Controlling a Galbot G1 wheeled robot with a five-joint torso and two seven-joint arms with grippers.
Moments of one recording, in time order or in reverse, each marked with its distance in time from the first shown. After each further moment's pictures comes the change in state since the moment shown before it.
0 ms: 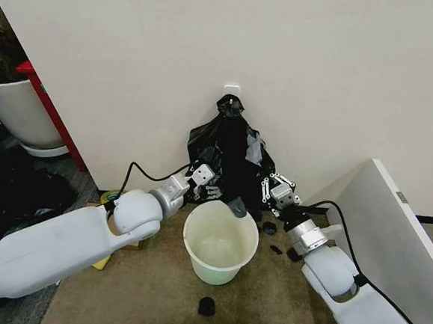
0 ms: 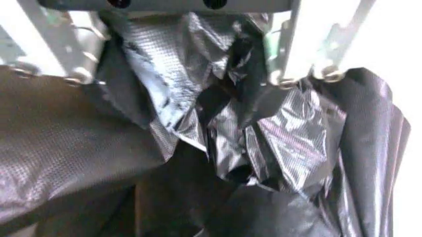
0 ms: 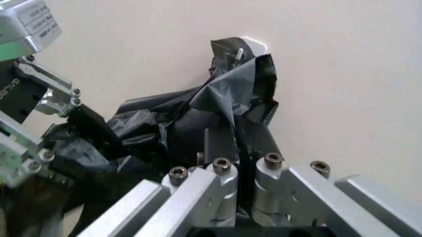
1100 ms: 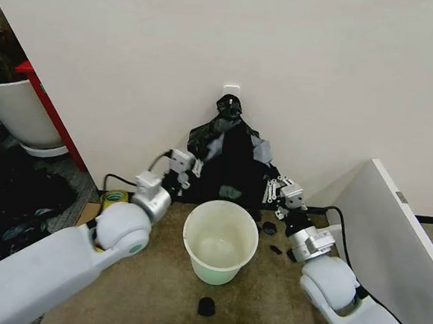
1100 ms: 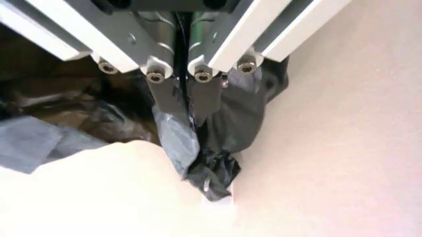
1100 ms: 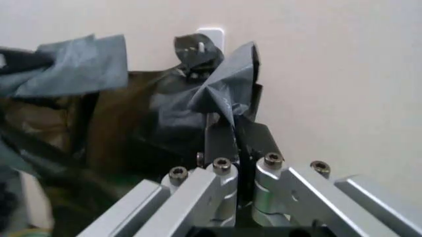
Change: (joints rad) left arm 0.550 0.040 -0.530 -0.280 -0.066 -0.360 -0.083; right arm -0.135 0.005 0.009 0.204 0.343 -0.126 0.174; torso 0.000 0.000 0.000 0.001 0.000
